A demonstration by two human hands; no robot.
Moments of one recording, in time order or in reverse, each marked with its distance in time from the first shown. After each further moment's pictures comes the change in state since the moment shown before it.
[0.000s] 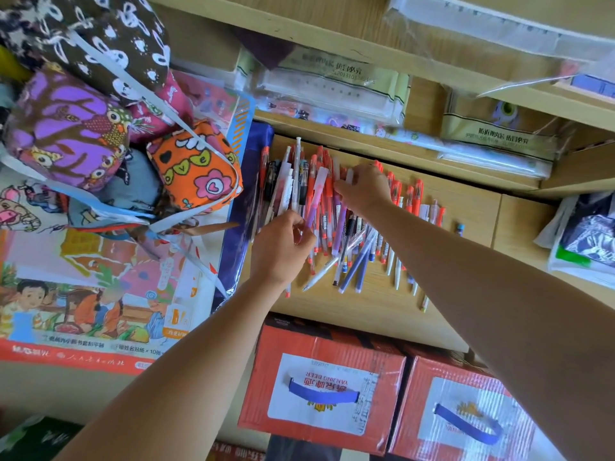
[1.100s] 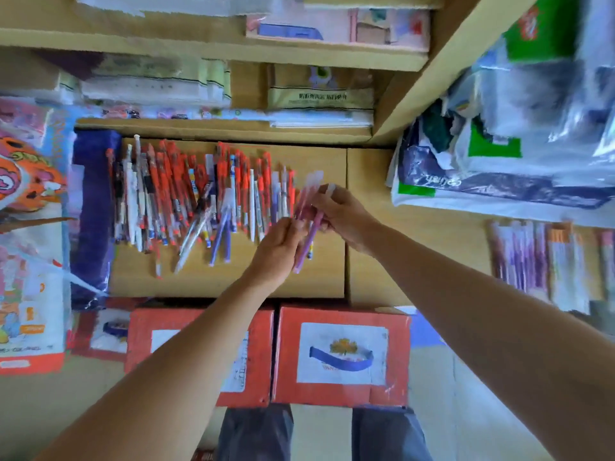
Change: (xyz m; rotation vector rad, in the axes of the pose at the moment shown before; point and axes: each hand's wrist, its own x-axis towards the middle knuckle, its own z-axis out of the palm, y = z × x) left_hand -0.085 0.172 0.152 -0.401 -0.296 -0.093; right_hand -0.114 0.187 -0.141 0.832 -0.245 -0.017
